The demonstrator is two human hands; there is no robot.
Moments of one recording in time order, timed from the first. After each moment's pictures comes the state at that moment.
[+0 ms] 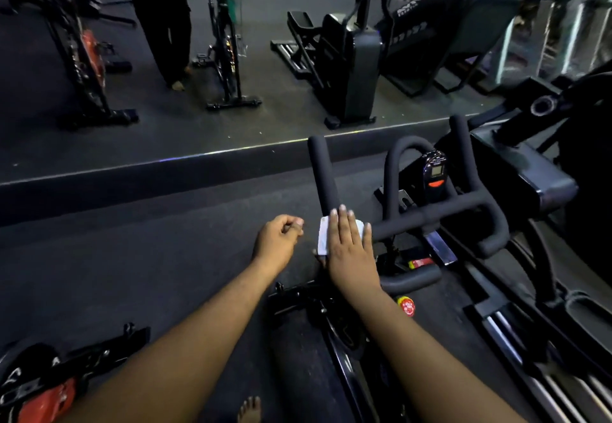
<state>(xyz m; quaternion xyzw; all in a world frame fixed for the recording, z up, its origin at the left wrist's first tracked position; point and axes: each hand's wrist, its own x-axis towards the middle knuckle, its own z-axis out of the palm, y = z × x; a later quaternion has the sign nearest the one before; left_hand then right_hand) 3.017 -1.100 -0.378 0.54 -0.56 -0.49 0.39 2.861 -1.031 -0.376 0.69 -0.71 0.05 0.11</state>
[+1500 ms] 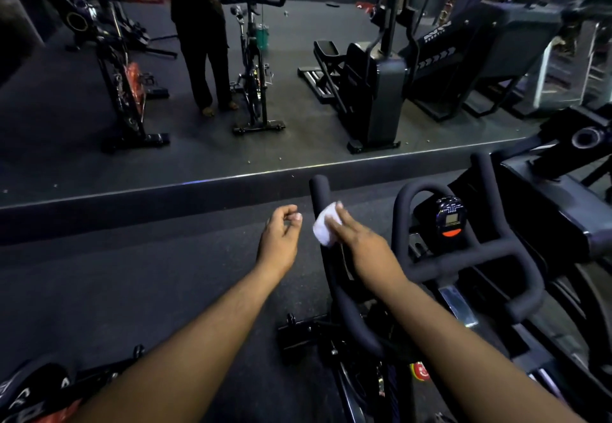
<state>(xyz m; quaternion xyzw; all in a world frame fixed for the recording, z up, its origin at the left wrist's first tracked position) 2.992 -1.164 -0.340 0.55 -0.53 -0.44 0.48 2.814 -1.107 -0.278 0.78 -0.59 0.16 -0.09</state>
